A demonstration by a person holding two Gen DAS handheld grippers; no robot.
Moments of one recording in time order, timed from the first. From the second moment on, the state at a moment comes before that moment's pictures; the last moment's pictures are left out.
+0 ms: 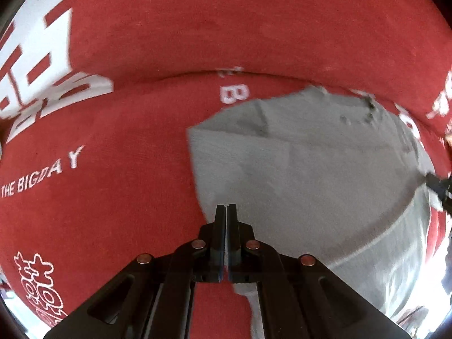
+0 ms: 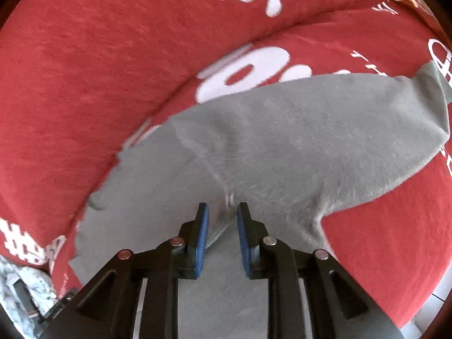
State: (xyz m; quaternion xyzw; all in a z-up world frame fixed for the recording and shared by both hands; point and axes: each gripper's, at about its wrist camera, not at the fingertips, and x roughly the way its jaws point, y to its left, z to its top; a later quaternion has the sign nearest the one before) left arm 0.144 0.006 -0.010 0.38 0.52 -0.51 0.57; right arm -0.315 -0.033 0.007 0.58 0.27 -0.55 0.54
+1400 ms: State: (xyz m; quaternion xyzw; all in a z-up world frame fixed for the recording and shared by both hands) left arm 0.169 0.034 -0.002 0.38 0.54 -0.45 0.61; right arm -0.315 -0.032 -0.036 0.70 0.17 -0.52 0.47
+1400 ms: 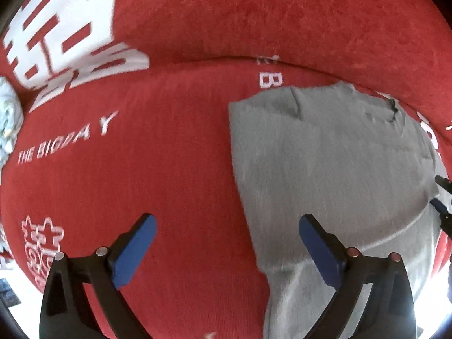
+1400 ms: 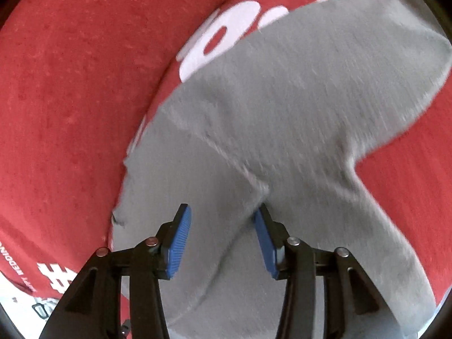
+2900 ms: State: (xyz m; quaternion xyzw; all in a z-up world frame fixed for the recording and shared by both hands) left arm 0.152 0.018 -0.012 0.37 0.54 -0.50 0.57; right arm -0.245 -0.039 -0.006 0.56 0.33 -0.48 0.59
